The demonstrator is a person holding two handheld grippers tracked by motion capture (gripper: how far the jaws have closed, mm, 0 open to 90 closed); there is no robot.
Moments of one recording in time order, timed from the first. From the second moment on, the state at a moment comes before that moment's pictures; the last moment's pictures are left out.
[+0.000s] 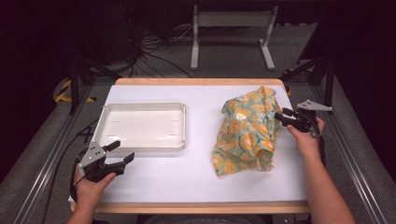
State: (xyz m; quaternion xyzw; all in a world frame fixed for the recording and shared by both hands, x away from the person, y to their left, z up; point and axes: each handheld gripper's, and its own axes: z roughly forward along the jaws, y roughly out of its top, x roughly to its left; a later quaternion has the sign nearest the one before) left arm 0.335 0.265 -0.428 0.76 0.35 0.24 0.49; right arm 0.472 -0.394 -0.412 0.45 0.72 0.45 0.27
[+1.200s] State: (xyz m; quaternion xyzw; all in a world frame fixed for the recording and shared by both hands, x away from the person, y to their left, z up) left arm 0.339 0.227 -0.407 0.77 0.30 0.20 0.52; right arm 0.433 -0.394 -0.338 0.38 0.71 0.50 0.31
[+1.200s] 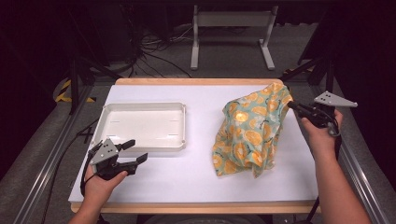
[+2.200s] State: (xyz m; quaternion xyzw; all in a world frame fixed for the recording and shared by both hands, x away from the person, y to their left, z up) left arm 0.359 0.200 -0.374 0.76 0.32 0.20 0.52; right arm 0.402 -0.363 -0.285 0.30 0.70 0.57 0.31
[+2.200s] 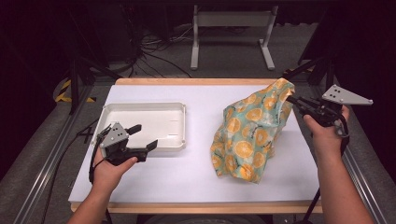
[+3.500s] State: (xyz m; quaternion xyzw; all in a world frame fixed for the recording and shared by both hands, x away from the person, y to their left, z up) left arm 0.366 0.161 -0.348 0.77 0.27 0.20 0.55; right arm 0.398 -0.266 -0.254 0.19 0.75 0.58 0.25
